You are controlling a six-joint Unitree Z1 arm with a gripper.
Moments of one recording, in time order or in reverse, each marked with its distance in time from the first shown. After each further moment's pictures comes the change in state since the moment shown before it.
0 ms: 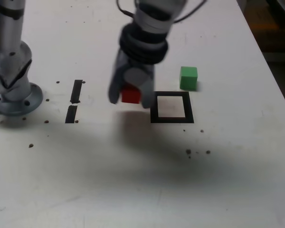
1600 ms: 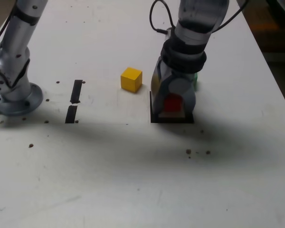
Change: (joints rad) arm 0.125 0.159 -0.086 -0.162 -0.030 0.038
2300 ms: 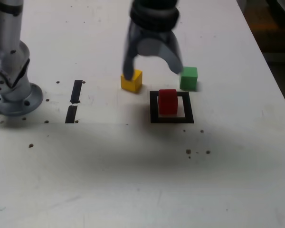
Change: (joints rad) arm 0.017 -0.291 0.055 0.225 0.087 0.059
